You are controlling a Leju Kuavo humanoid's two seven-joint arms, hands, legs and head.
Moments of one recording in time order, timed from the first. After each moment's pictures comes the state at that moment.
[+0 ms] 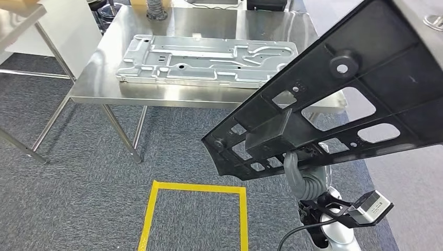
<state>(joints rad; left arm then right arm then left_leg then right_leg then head) -0.03 0.06 -0.47 -0.15 0.86 0.10 -0.33 -0.12 -0.12 0.30 -1.86 -0.10 0.04 -0.55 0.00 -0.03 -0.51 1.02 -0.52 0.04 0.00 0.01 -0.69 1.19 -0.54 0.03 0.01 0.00</state>
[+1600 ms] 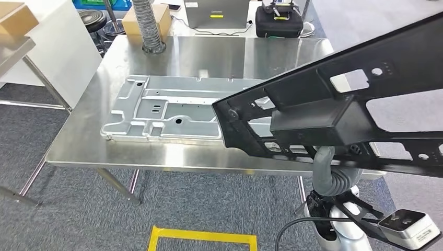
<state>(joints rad) -0.03 0.08 -0.52 -0.15 0.85 0.10 -0.34 -0.17 -0.10 0.26 -1.97 -0.08 -0.07 -0.69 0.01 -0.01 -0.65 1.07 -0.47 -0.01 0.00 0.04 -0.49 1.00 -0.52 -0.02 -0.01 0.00</state>
